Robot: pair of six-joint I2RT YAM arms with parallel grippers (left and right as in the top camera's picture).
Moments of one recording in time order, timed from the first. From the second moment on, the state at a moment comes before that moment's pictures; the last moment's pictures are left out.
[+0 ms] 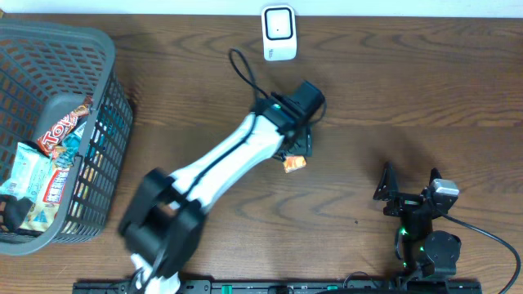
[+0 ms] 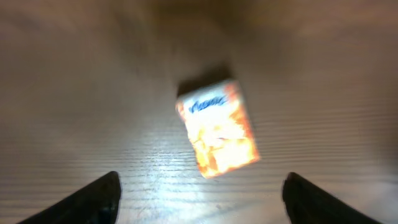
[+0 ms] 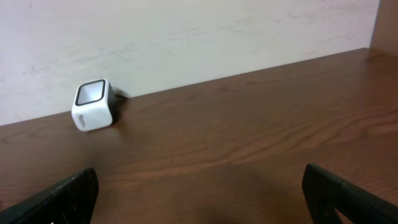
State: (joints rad) left arm -0.71 1.87 1.54 -0.94 -0.05 -0.69; right arm -0.01 0.01 0.01 -0.07 0.05 0.22
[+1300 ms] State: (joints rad) left arm 0.43 1.24 1.56 -1.20 -0.56 -0.70; right arm -0.01 0.01 0.01 -0.07 0.05 0.22
